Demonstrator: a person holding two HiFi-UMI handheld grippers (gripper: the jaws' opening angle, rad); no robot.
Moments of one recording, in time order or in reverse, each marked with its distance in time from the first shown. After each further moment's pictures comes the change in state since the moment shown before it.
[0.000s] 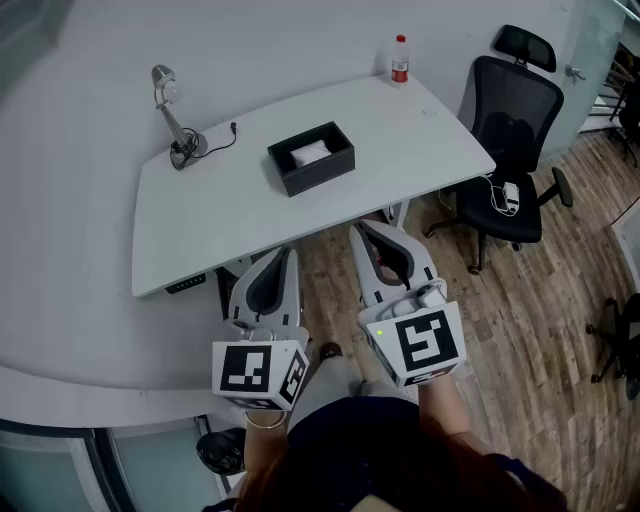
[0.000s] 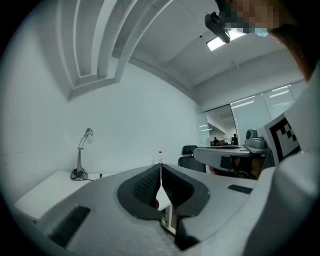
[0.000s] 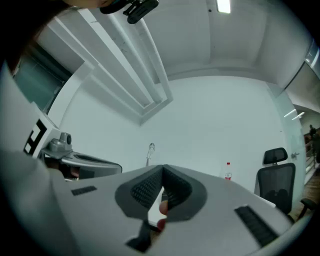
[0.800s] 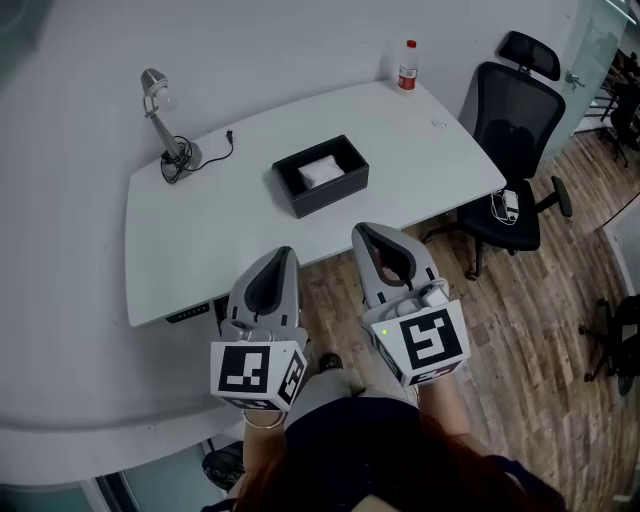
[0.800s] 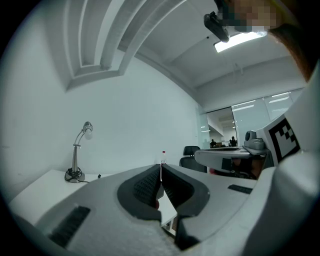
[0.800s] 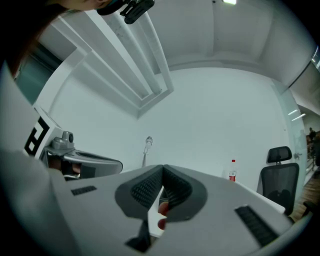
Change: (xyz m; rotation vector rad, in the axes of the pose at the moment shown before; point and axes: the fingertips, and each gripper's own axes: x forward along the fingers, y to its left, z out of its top) left arm 0.058 0.075 -0.004 -0.036 0.006 -0.039; right arm 0.091 -0.003 -0.013 -0.012 0.060 -0.003
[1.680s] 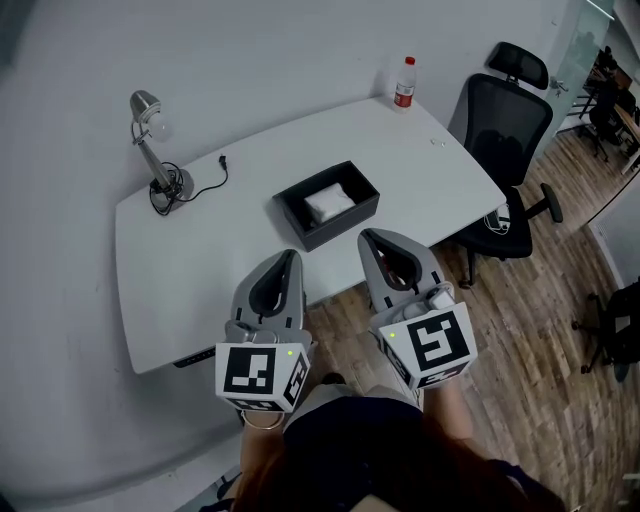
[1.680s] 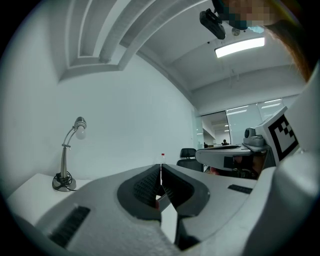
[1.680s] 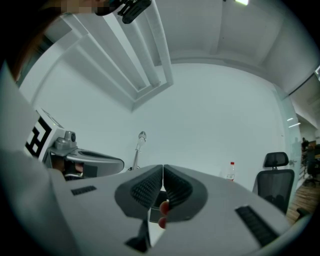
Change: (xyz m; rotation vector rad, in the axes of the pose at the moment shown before) left arm 0.056 0.064 0.004 -0.006 -0.024 -0.105; right arm 0.074 -0.005 0.001 -0.048 0.054 -0.074
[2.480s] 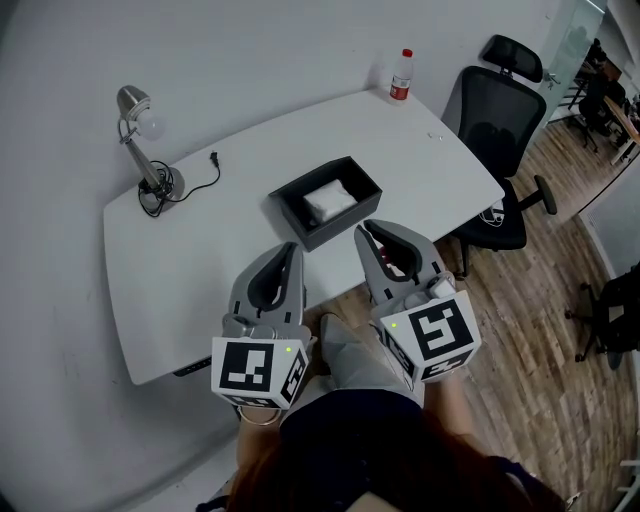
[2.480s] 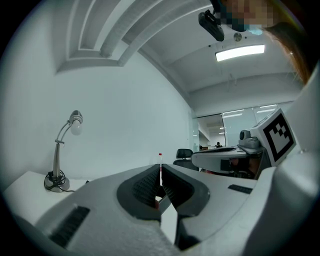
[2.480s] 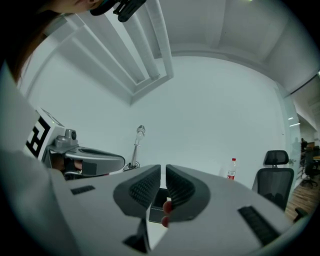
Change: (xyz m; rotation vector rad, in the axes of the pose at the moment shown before) left arm 0.016 0.018 -0.004 -0.019 -0.007 -0.069; right arm 0.028 0.002 -0.011 0.002 0.063 -0.009
